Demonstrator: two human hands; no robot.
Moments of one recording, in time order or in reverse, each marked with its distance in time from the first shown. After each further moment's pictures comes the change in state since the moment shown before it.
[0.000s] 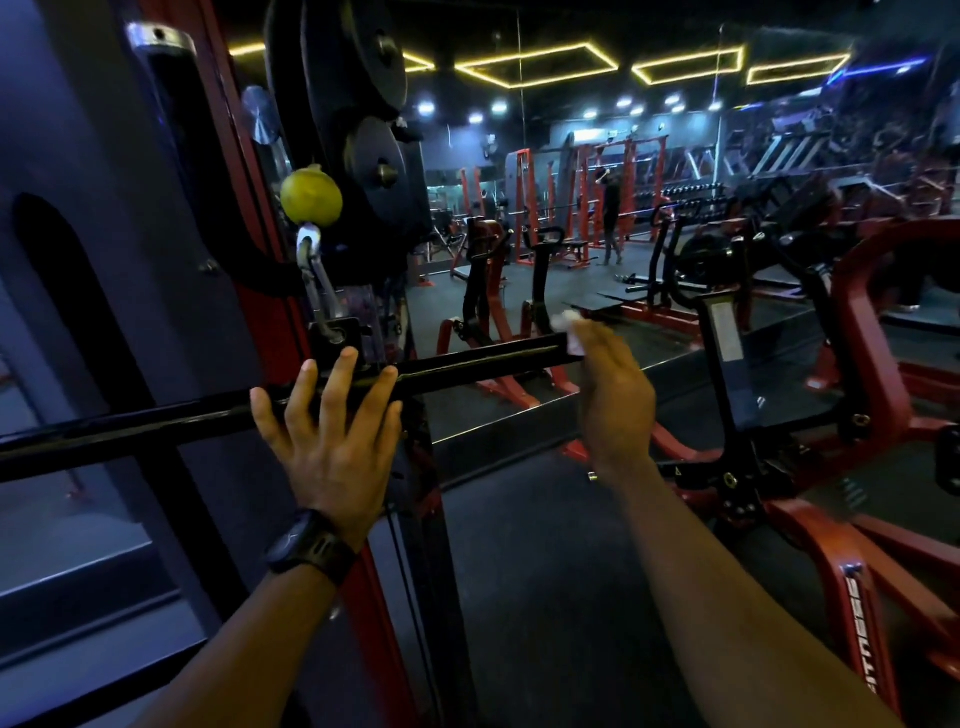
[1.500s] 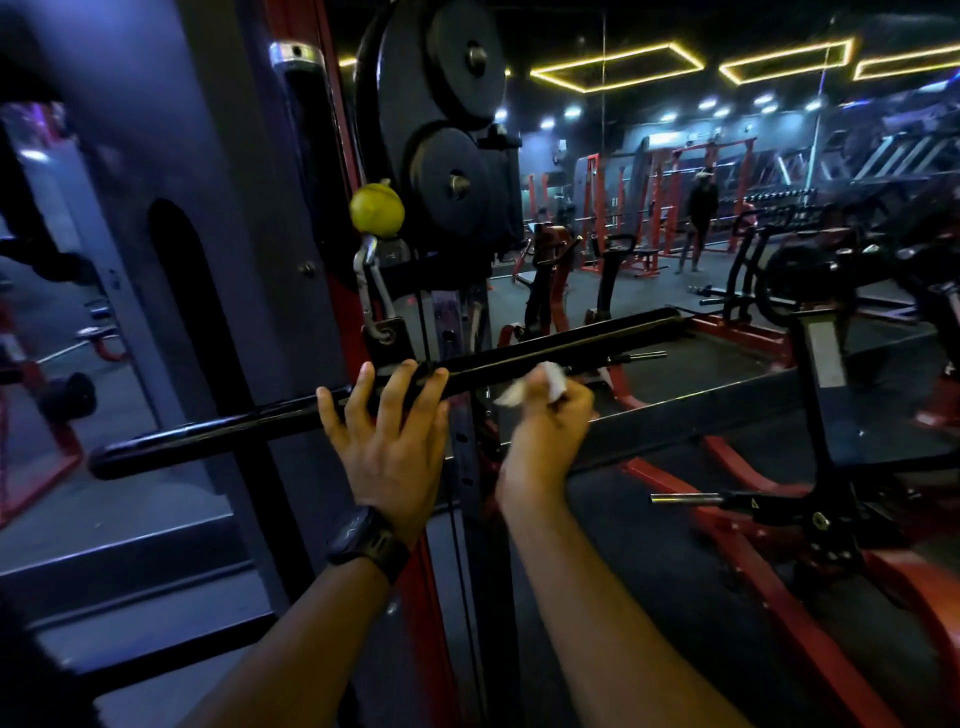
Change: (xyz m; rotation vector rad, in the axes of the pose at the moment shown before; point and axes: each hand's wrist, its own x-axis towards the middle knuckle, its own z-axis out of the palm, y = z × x) left_hand -0.002 -0.029 0.002 -0.025 -0.062 -0.085; right_hand 0.001 -0.146 0.066 1.138 0.193 1.219
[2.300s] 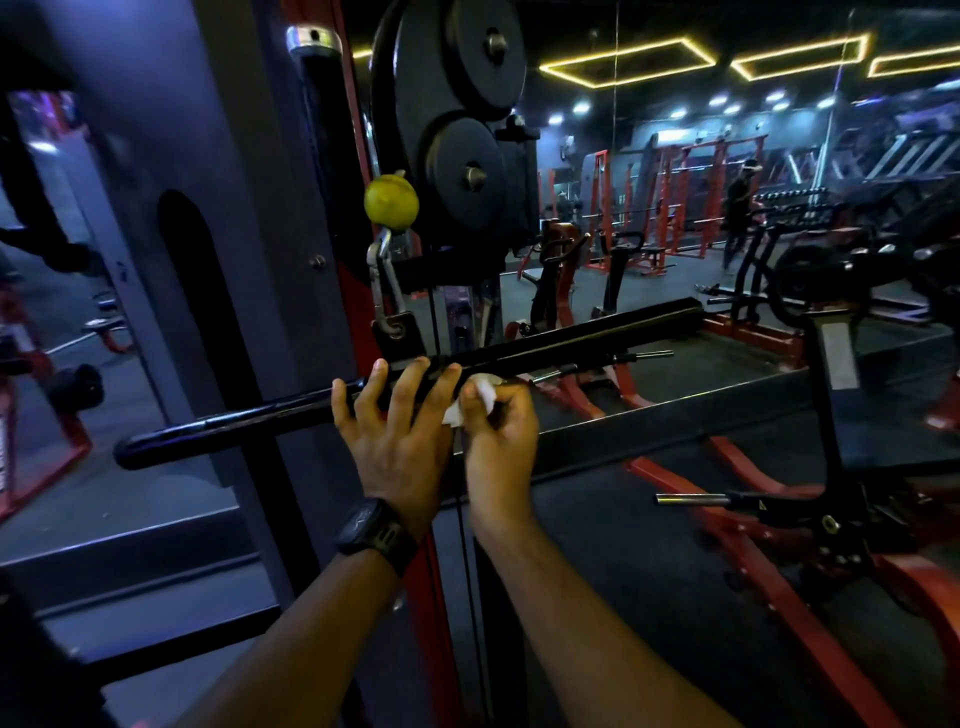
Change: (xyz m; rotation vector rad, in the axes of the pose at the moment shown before) left_hand 0.000 -0.007 0.006 0.000 -0.008 0.019; right_hand -0.032 0.034 0.007 -0.167 -0.341 -0.089
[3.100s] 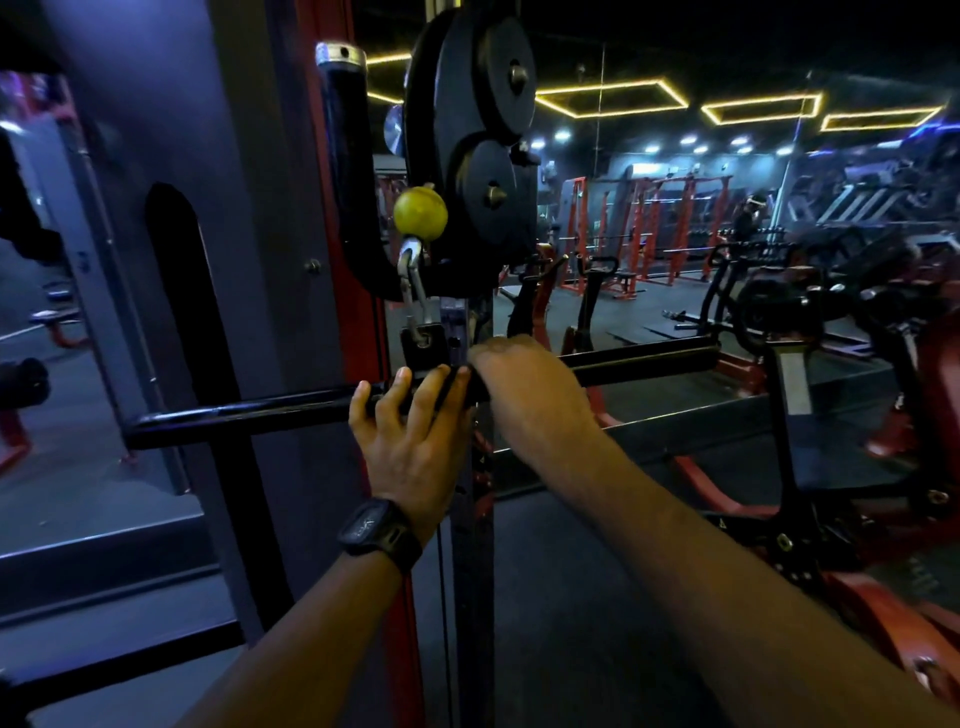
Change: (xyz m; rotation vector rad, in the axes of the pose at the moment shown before) left_hand 0.001 0.012 0.004 -0.016 0.063 0.050; right_hand 0.046 -0.096 -0.013 -1.692 -0.555 -0.584
